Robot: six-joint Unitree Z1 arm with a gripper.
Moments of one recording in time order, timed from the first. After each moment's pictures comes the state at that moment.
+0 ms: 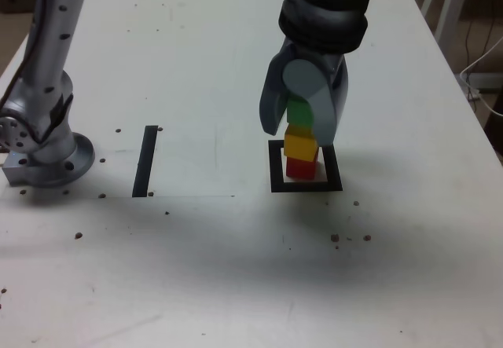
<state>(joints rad) -0.14 2.09 -1.85 1.54 0.00 0.19</state>
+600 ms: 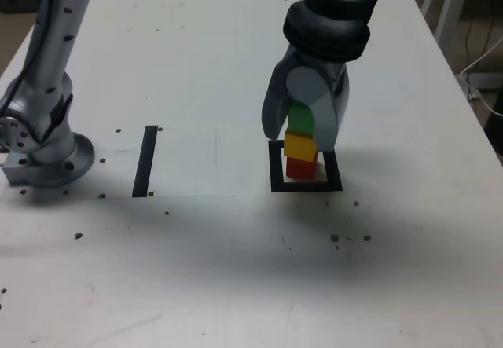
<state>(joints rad) -0.13 2.12 -1.85 1.53 -0.01 0.20</state>
